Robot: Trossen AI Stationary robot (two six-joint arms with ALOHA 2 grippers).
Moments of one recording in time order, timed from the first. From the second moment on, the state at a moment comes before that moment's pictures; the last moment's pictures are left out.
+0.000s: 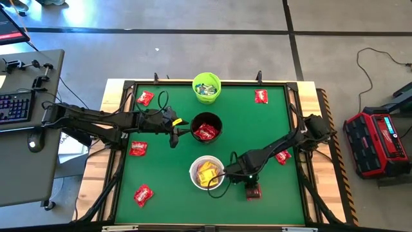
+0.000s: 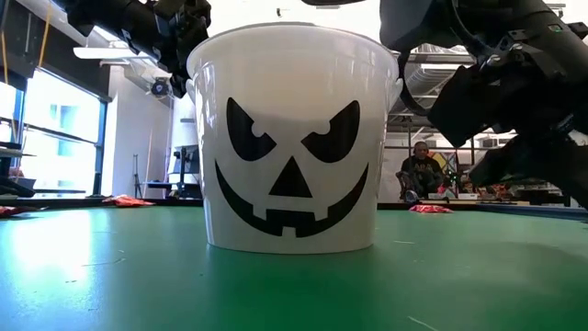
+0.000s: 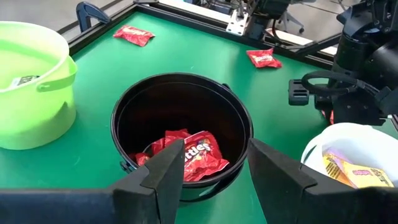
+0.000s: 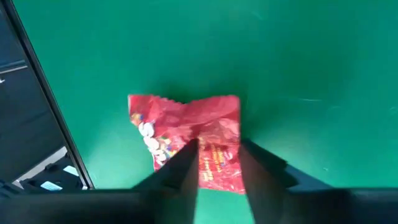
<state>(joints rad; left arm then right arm) 0.01 1.10 0.63 0.02 -0.16 -0.26 0.40 1.88 1.15 -0.81 -0.48 0.38</state>
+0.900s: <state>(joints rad) 0.01 1.10 0.63 0.01 -0.16 -0.25 0.60 1.73 1.17 -0.65 -0.18 1.11</state>
